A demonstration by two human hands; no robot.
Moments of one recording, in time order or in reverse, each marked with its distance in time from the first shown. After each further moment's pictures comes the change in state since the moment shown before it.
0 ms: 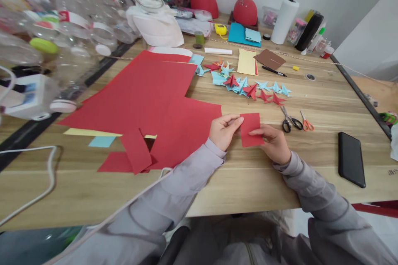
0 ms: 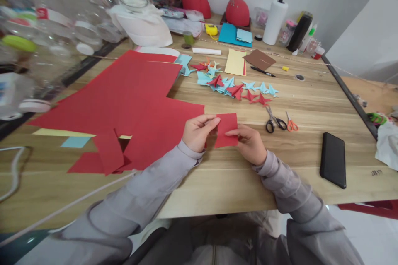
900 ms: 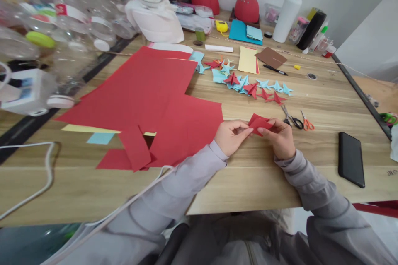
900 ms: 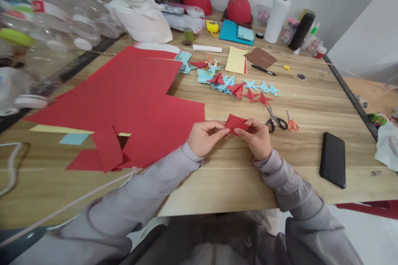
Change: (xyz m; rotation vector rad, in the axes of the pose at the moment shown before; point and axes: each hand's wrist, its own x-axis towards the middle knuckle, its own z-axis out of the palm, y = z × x) left_hand -0.012 -0.007 0.004 0.248 -0.226 0.207; right_hand 0.007 -0.003 -0.001 0.339 0.307 0.264
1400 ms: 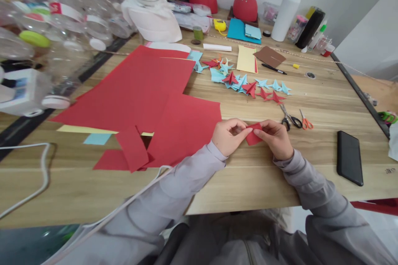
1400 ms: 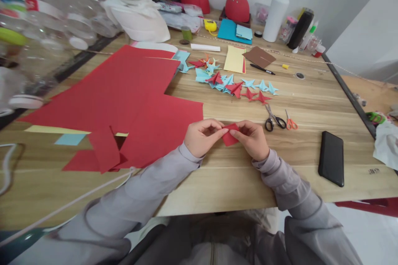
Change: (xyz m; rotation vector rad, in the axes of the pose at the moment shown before) left_hand -0.002 0.005 -0.001 0.148 0.090 0.105; right_hand -0.003 -0.005 0.003 -0.025 -0.144 0.084
